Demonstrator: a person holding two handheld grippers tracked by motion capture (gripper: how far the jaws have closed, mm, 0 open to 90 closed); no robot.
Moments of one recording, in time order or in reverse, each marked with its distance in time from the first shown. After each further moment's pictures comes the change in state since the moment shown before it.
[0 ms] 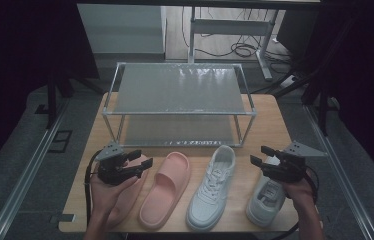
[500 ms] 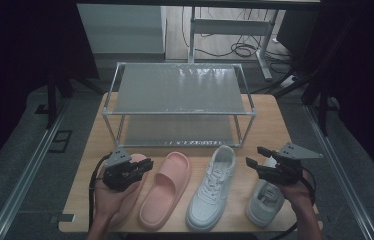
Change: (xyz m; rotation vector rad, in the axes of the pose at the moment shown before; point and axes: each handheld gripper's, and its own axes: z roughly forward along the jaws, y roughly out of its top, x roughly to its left) left arm -0.019 -0.008 -0.004 0.042 0.013 0.061; right arm 0.021 0.009 0.000 0.020 -0.001 -0.068
